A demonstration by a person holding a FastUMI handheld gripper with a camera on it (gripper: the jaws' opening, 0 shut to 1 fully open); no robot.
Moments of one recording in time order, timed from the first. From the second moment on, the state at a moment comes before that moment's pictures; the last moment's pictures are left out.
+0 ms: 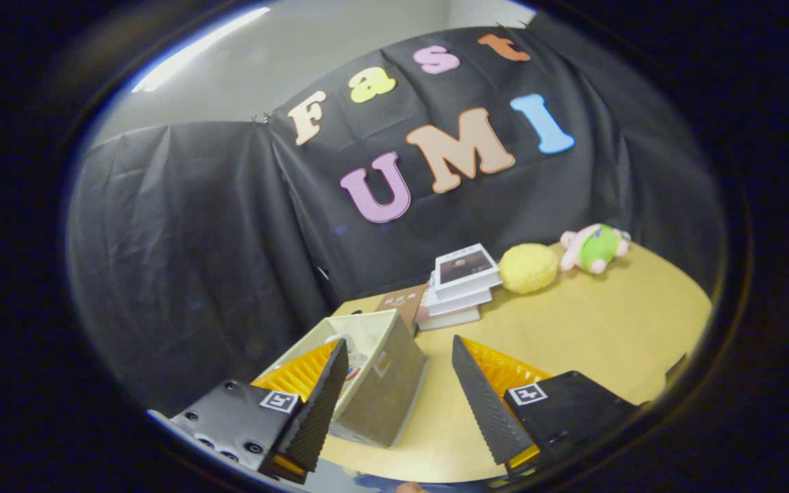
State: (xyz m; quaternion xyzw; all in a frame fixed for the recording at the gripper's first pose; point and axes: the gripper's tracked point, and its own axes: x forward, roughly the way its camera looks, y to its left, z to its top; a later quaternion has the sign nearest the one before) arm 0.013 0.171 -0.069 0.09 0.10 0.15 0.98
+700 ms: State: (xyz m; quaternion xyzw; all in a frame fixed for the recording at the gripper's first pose) arm -0.028 0.123 -0.059 -0.04 0.02 0.08 1.00
